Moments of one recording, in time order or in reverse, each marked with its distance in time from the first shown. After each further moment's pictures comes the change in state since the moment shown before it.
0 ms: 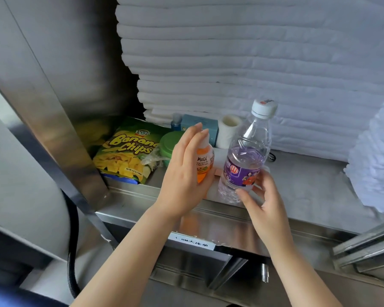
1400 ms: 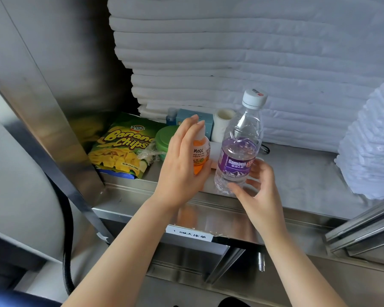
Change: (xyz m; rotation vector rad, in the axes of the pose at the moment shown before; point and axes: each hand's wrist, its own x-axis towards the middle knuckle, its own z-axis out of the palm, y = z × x) left_hand -0.001 -0.004 0.002 -0.015 0.015 0.004; right_hand -0.001 0.000 0.002 -0.058 0.060 -0.014
